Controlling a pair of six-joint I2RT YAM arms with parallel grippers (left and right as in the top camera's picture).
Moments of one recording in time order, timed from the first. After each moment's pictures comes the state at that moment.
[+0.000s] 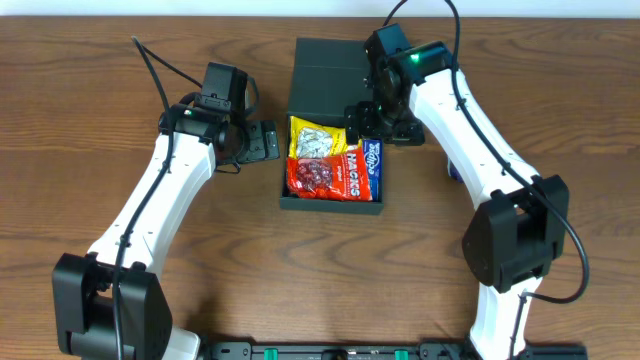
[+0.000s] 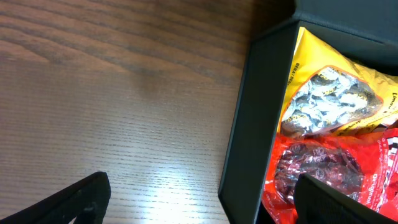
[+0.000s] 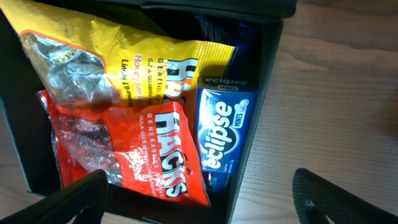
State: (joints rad) left arm -0.24 1.65 1.31 -0.86 0.07 -0.38; right arm 0.39 2.07 1.90 -1.28 -0.15 0.37
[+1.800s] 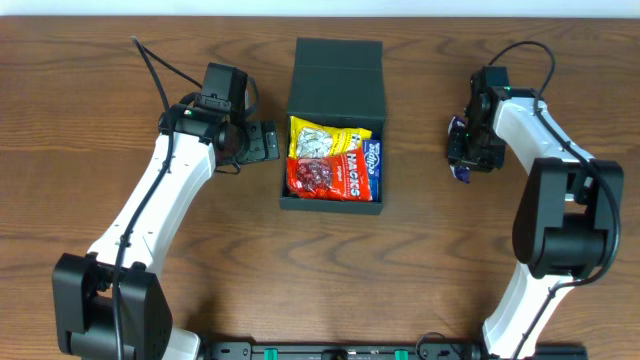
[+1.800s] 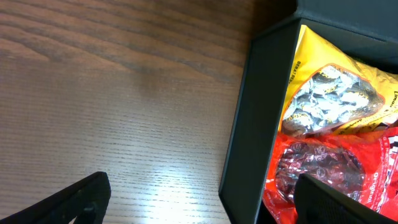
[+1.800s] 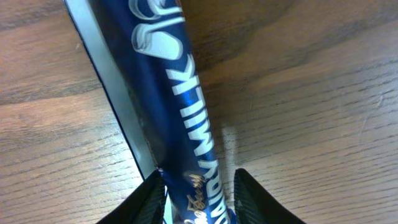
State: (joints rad) left arm -0.24 1.65 1.31 -0.87 0.07 -0.38; right arm -0.02 2.07 1.44 -0.91 0.03 0.24
